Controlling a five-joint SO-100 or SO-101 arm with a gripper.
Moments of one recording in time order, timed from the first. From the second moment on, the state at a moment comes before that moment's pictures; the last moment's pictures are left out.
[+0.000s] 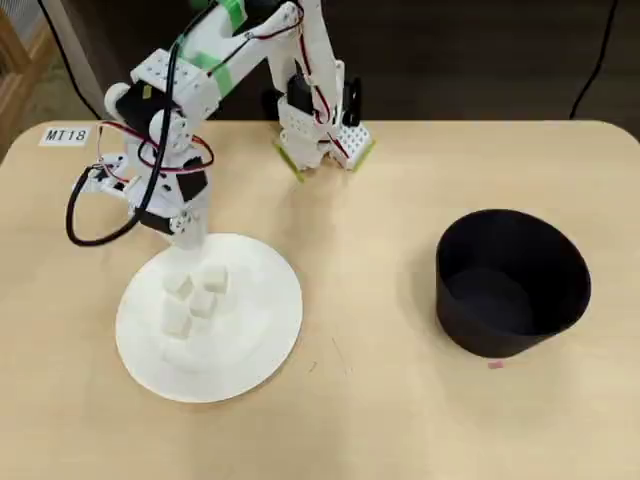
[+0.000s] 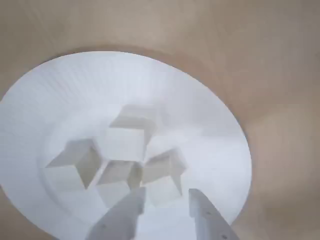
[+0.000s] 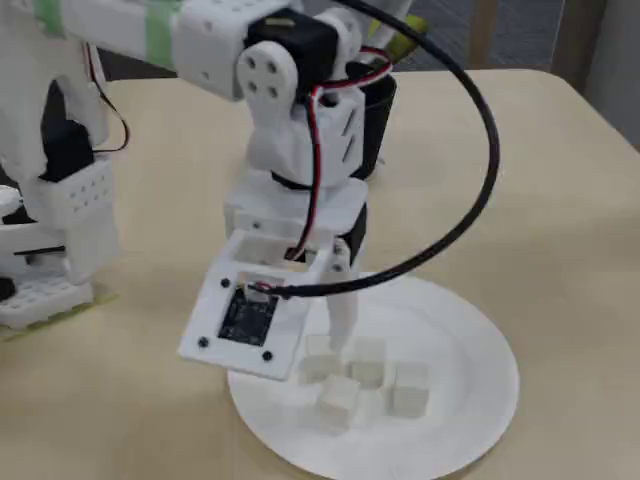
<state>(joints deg) 36.3 80.5 83.4 84.3 -18.4</state>
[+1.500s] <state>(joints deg) 36.2 71.4 75.6 72.6 -12.2</state>
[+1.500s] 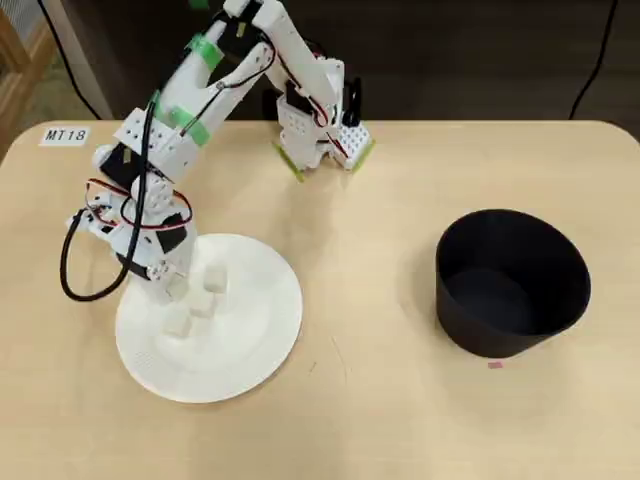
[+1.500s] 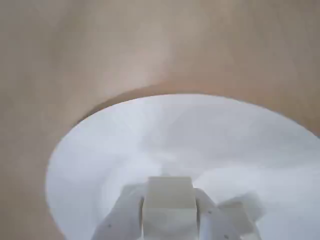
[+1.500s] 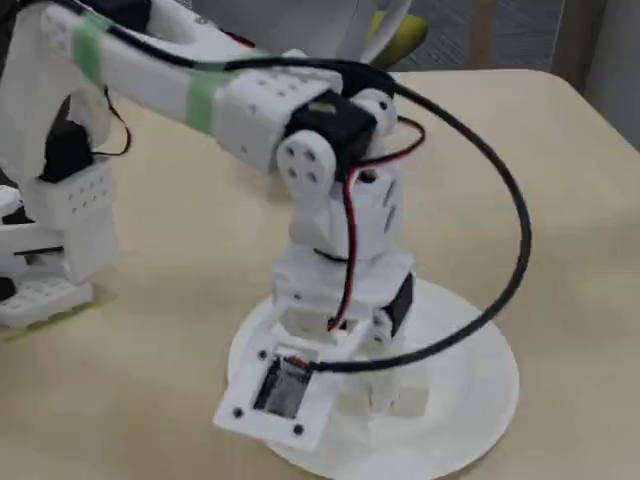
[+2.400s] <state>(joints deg) -38.1 125.3 113.0 48.9 3.6</state>
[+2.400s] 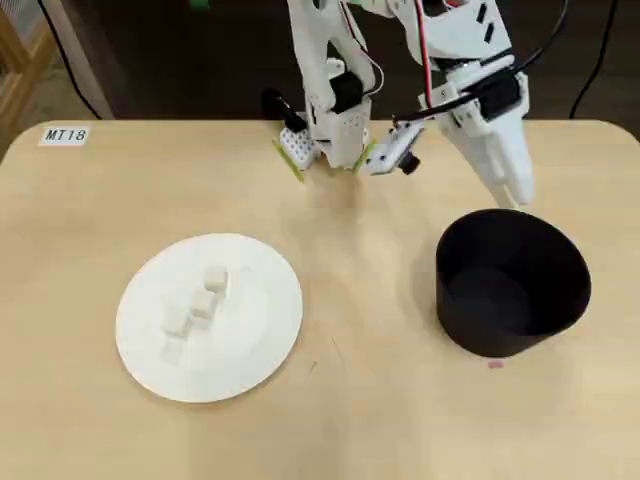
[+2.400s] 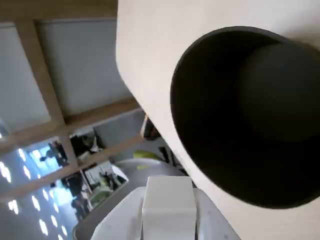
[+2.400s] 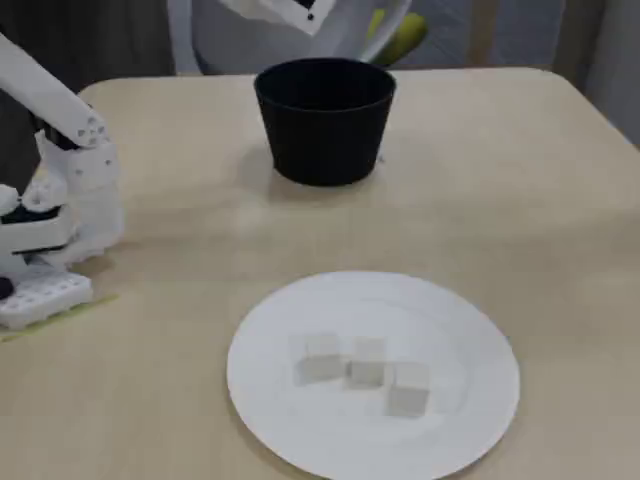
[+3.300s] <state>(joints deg) -31.5 121.6 117.5 47.8 0.1</state>
